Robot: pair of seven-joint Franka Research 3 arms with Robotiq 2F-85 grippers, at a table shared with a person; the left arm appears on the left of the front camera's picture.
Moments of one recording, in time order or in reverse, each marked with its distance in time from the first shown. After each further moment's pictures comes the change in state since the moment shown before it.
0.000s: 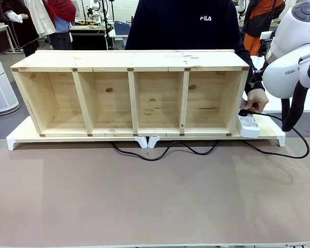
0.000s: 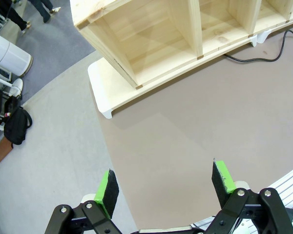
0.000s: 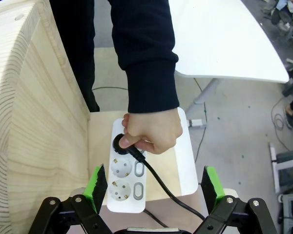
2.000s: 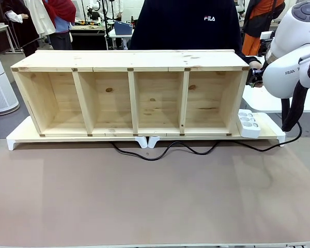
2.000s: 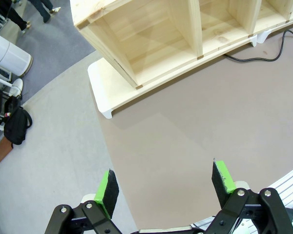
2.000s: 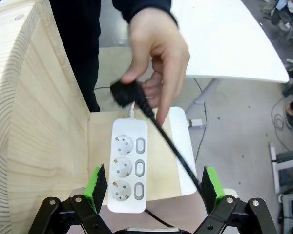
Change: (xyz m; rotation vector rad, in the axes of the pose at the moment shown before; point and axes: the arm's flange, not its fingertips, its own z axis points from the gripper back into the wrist) left arm 0.000 0.000 0.000 0.000 0.000 0.000; right arm 0.000 0.000 0.000 0.000 0.000 0.000
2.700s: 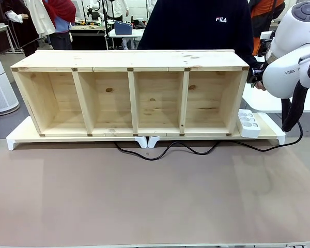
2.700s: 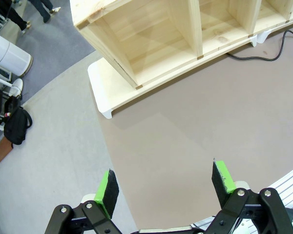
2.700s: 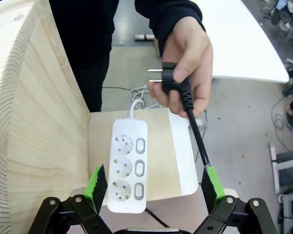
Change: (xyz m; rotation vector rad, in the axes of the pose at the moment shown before) left arm 0.000 0.000 0.000 0.000 0.000 0.000; right arm 0.000 0.000 0.000 0.000 0.000 0.000
